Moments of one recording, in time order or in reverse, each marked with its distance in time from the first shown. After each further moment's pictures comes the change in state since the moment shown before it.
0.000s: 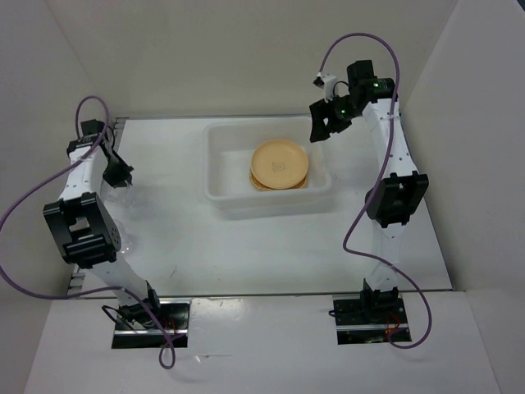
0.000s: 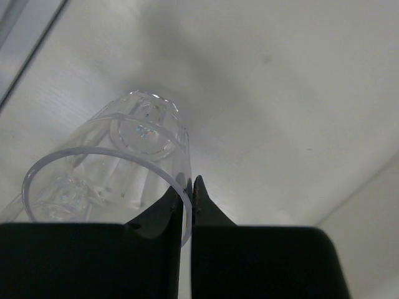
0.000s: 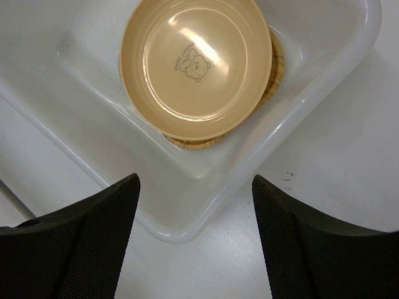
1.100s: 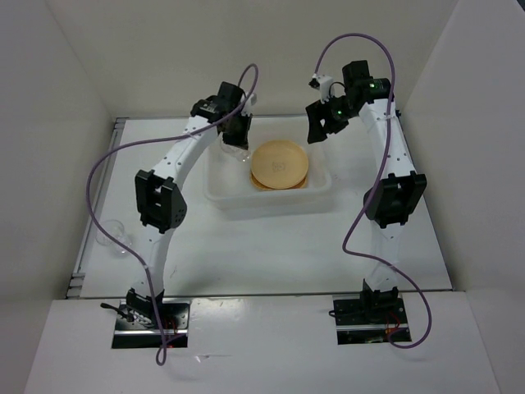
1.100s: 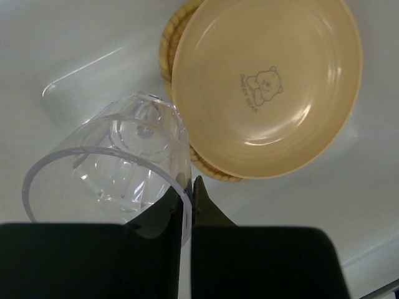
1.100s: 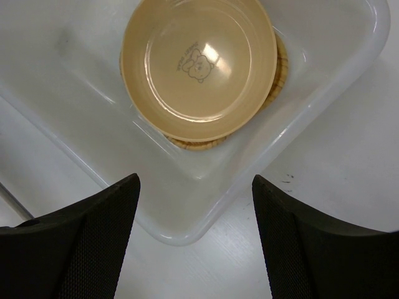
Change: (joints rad) left arm -0.726 0.487 0.874 -0.106 0.184 0.307; right arm 0.024 0.000 0.000 0.000 0.018 -0.010
